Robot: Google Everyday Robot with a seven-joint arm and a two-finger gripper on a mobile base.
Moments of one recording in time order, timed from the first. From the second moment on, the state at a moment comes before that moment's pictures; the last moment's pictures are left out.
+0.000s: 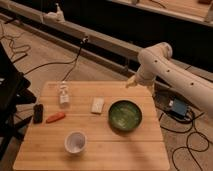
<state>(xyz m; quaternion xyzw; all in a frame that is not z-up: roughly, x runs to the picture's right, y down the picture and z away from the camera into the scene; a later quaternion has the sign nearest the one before) 0.205 0.007 0.767 -0.16 0.19 0.78 0.58</state>
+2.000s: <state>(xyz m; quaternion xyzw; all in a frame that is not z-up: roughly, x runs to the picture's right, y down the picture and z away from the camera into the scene) -0.067 -0.010 0.785 -0.21 0.09 0.53 0.82</state>
